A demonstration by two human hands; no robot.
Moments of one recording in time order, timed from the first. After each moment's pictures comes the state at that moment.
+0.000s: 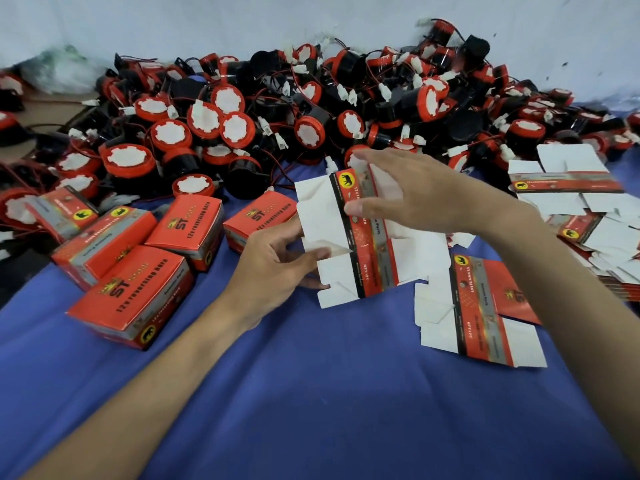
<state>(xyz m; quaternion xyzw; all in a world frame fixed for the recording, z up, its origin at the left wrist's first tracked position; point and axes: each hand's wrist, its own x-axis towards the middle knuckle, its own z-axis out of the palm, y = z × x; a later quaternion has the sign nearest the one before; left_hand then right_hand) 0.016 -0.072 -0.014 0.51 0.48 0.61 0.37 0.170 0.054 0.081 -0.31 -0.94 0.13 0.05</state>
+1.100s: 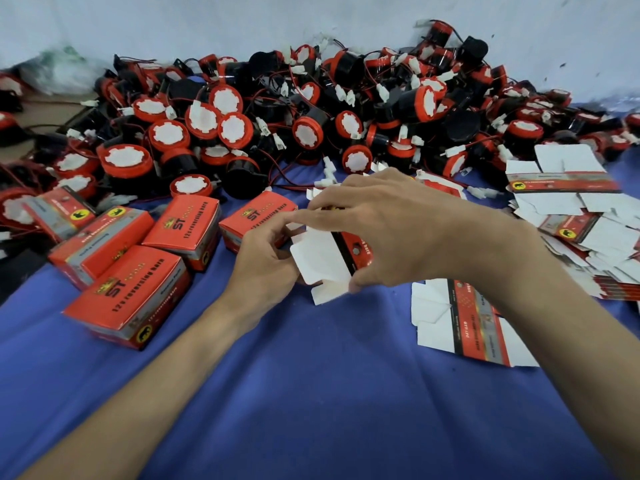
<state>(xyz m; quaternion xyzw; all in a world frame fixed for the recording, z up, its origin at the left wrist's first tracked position) 0.017 -0.064 -0.018 0.49 0.53 0.63 0.29 0.162 0.007 0.090 -0.12 -0.99 -0.09 -0.07</state>
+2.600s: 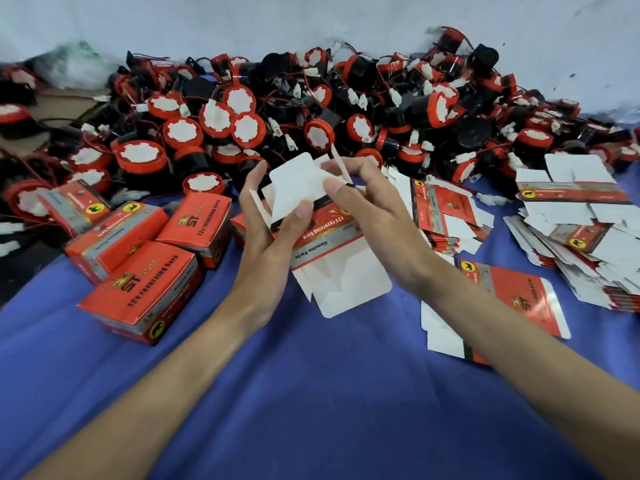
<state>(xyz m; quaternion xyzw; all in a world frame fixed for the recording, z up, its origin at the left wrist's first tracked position) 0.016 -0.069 -0.011 0.41 0.47 0.73 0.29 0.132 0.004 0.040 -0.24 -0.74 0.53 0.33</state>
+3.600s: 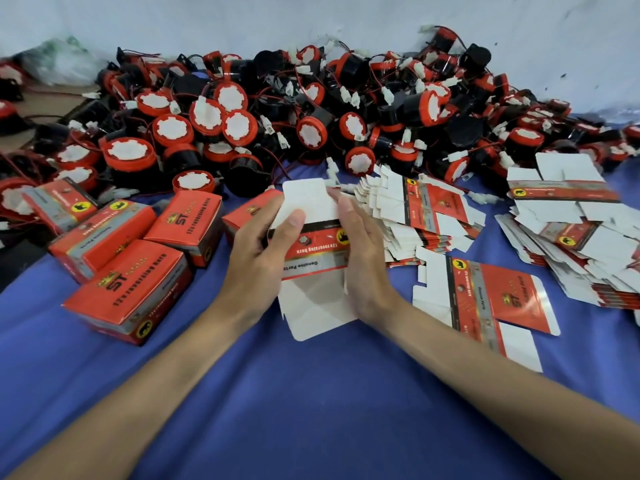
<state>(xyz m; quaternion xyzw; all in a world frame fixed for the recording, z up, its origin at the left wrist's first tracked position) 0.019 -0.074 -0.008 0.48 0.49 0.68 0.26 0.119 -0.009 -0.009 -0.20 -0.58 0.64 0.46</state>
